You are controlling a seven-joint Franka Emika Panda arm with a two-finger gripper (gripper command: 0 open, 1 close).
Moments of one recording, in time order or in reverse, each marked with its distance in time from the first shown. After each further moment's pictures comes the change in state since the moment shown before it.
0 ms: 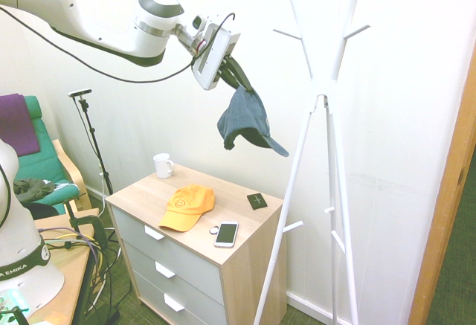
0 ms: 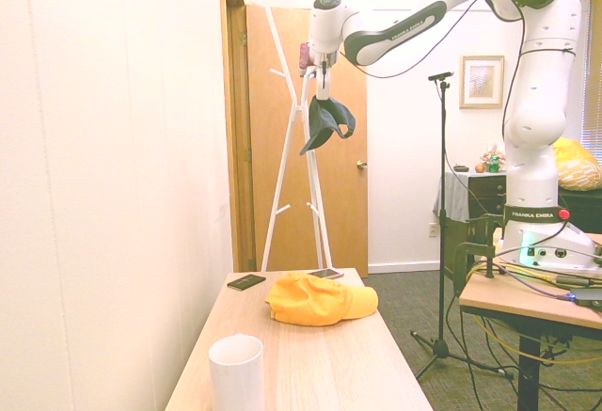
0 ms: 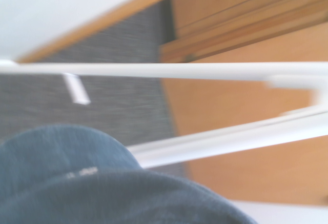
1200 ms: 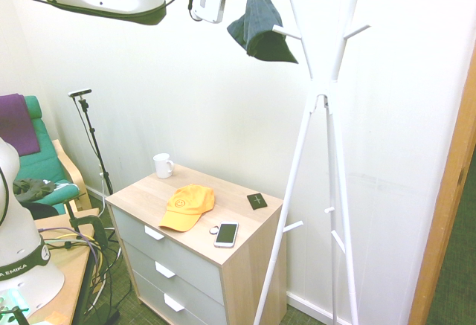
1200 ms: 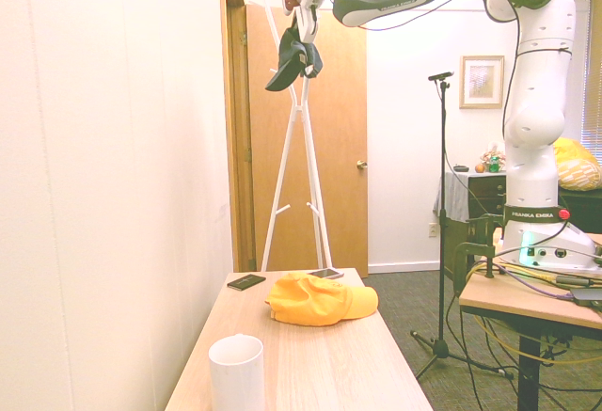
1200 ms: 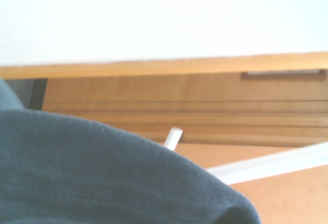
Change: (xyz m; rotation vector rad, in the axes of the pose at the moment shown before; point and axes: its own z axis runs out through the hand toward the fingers) arm 0.112 0.039 -0.119 -0.047 0.393 -0.175
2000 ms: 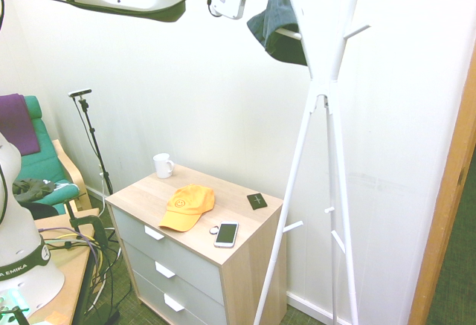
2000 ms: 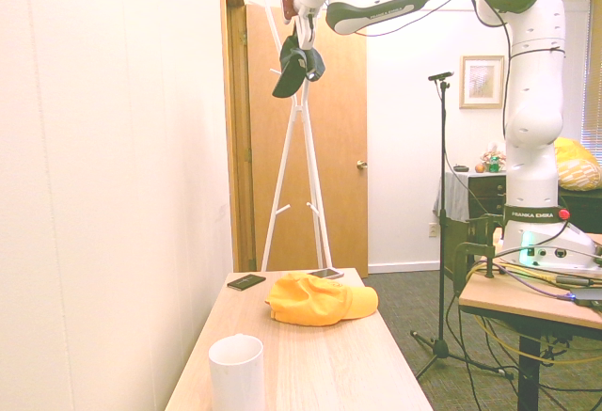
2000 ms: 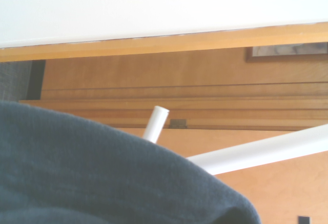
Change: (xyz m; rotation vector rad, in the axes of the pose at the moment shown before) arm -0.010 0.015 0.065 -0.016 -0.058 0.018
